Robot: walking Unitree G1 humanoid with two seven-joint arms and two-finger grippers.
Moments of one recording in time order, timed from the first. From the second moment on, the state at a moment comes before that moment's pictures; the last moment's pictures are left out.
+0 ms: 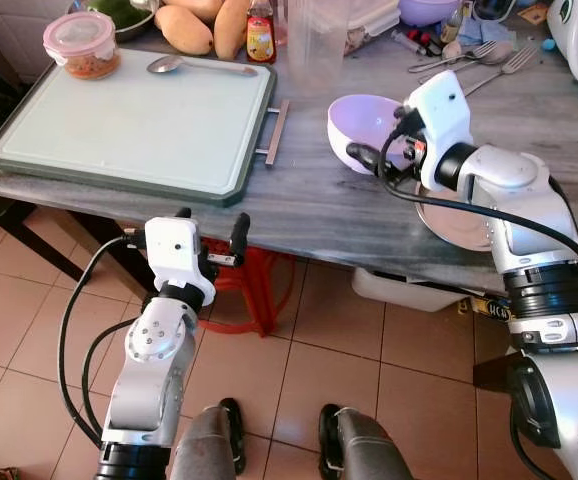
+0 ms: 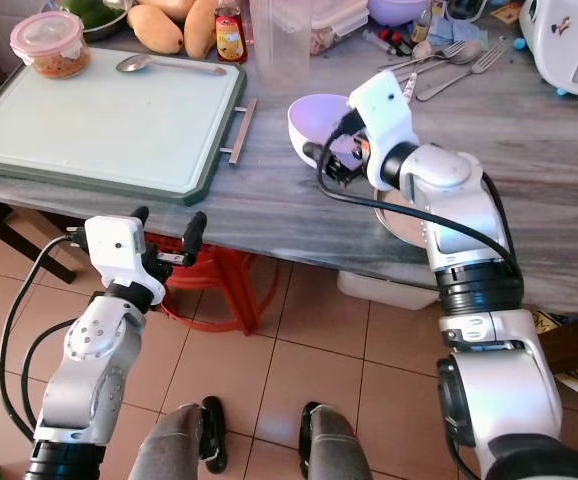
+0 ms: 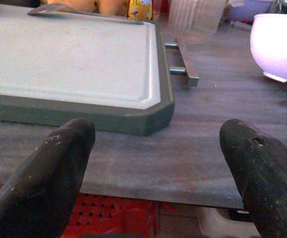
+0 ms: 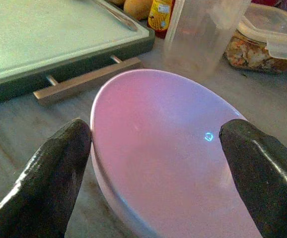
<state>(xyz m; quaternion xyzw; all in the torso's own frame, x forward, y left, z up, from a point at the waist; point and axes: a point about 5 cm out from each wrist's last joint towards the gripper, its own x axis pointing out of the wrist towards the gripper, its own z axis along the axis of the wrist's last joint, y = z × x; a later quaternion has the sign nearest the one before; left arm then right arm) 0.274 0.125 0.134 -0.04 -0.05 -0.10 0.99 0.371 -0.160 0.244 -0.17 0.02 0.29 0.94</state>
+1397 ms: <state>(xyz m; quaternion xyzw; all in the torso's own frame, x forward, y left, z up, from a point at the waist) 0.269 0.129 0.129 -0.03 -0.04 -0.10 0.99 0.306 -0.209 0.188 -0.15 -0.01 -0.02 0.99</state>
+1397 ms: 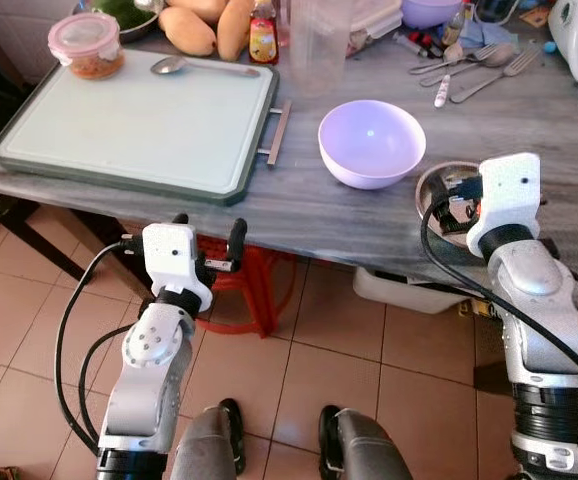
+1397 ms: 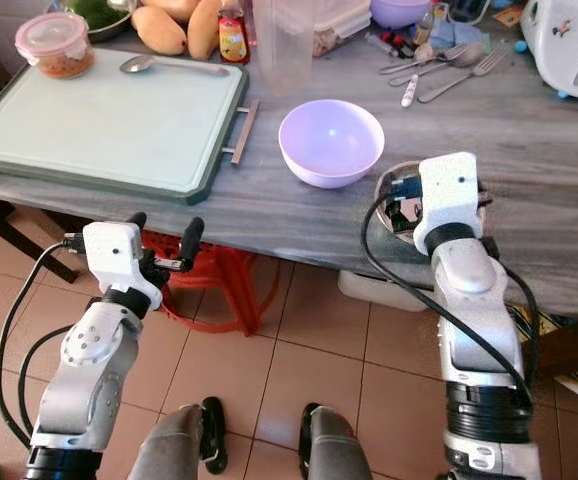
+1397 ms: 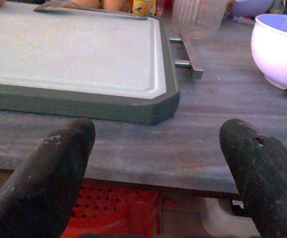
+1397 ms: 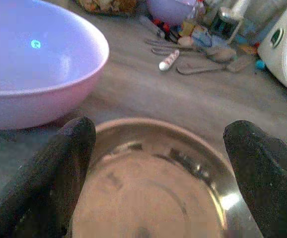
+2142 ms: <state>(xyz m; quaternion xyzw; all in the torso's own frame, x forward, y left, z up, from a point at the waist) 0.266 0.130 0.129 -0.03 -0.03 -0.10 0.99 0.308 -0.202 0.165 -0.08 0.06 0.00 0.99</state>
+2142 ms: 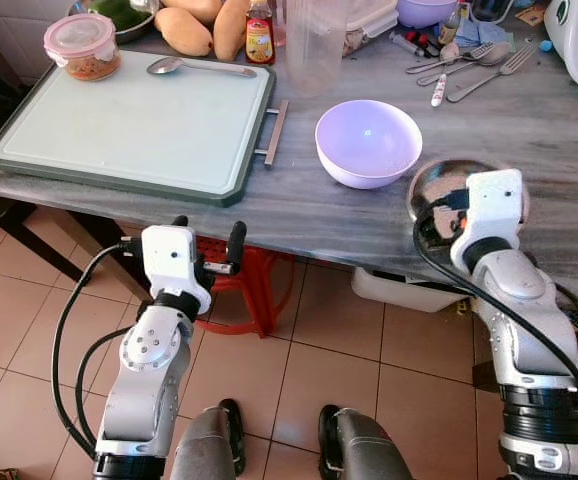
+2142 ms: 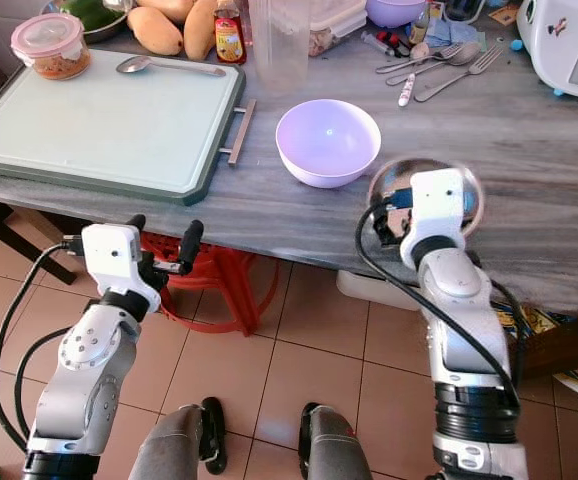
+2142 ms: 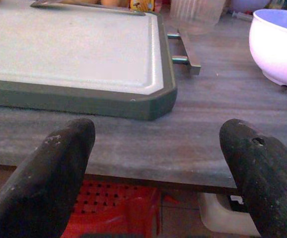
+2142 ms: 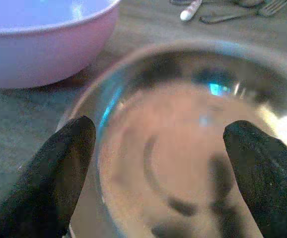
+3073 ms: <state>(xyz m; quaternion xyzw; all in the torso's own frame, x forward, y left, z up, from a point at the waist) 0.266 0.127 0.129 -0.03 -0.03 -0.11 0.99 0.311 -0.182 0.168 0.05 0.10 0.04 0.99</state>
